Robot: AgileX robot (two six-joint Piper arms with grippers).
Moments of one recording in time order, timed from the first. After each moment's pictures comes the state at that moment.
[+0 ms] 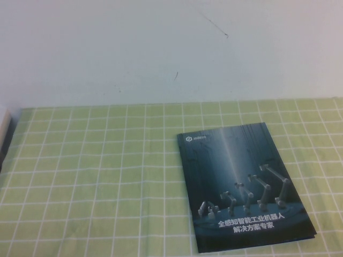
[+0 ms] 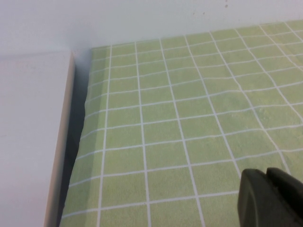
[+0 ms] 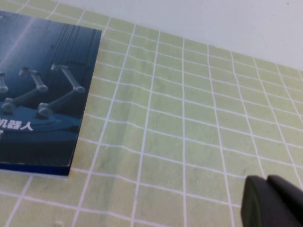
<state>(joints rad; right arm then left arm) 0.03 -0.01 0.02 -0.08 0.42 -0.19 -0.09 -0.01 0.02 -0.09 0.36 0.12</state>
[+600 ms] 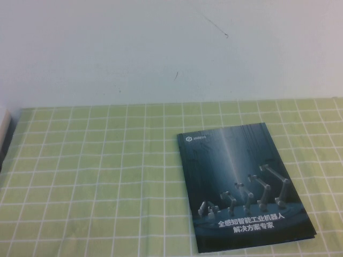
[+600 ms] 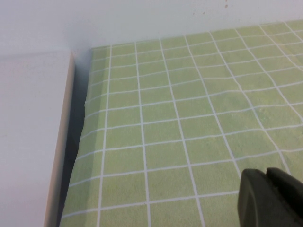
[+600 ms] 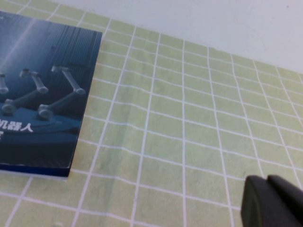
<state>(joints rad) 0.03 -0.01 0.02 -0.08 0.41 -0.20 -0.09 -0.01 0.02 -0.09 0.36 0.12</state>
